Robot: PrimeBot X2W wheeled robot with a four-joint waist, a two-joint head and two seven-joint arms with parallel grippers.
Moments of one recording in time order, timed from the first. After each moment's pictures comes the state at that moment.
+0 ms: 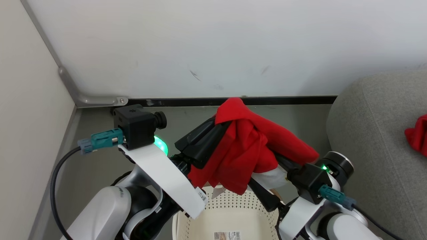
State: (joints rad) left arm -0.45 0.25 -0.56 -0.22 -0.87 -0.02 0.23; right arm -0.21 -0.25 0.50 0.00 0.17 0.13 0.13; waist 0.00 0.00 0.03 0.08
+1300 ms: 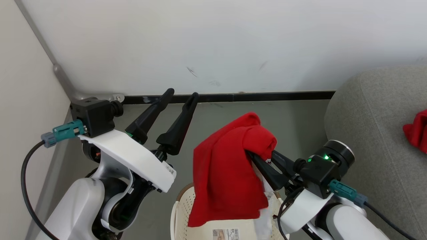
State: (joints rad) left arm -0.43 0.29 -0.44 -0.15 -0.87 0.07 0.20; right arm -0.25 -0.23 0.49 -0.02 0.19 0.13 0.04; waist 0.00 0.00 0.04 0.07
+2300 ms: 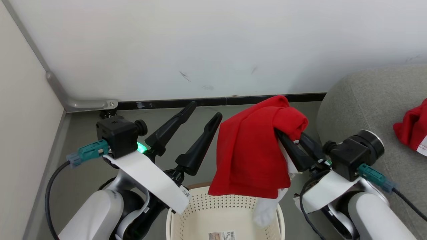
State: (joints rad) left arm -0.41 0.30 -0.53 -0.13 -0.80 -0.05 0.11; right arm -0.25 -0.22 0.36 -0.01 0.18 0.13 0.03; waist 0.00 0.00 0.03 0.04
